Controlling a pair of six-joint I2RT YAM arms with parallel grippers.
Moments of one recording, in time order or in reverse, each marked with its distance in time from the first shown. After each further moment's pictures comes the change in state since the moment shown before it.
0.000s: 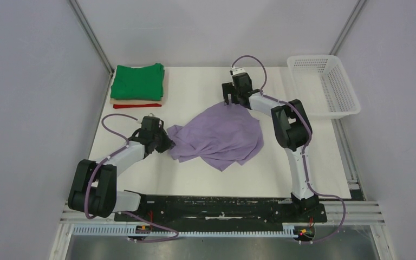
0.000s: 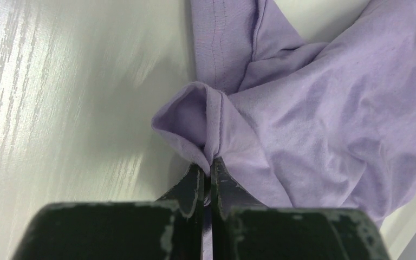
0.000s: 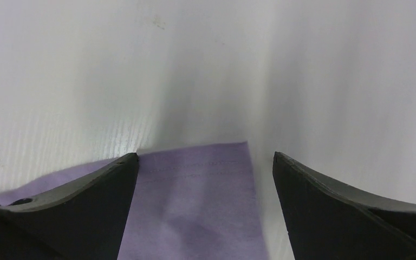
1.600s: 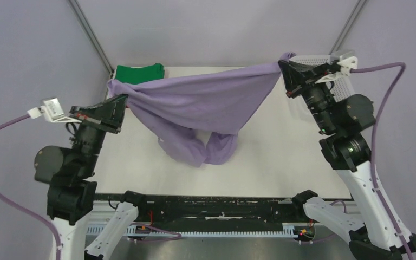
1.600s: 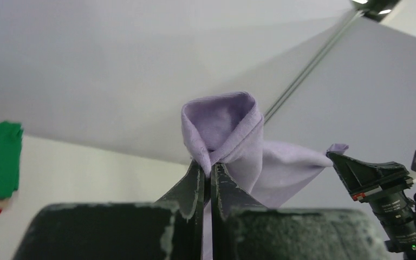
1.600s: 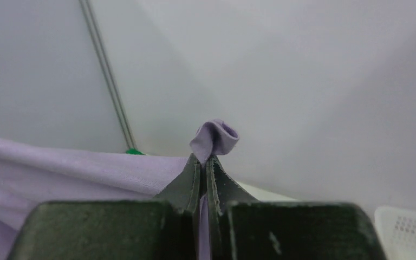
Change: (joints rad) left arm -0.010 -0.756 0.629 -0.179 -0.052 0.123; right arm 0.018 -1.371 -0.419 0.081 -0.162 -0.004
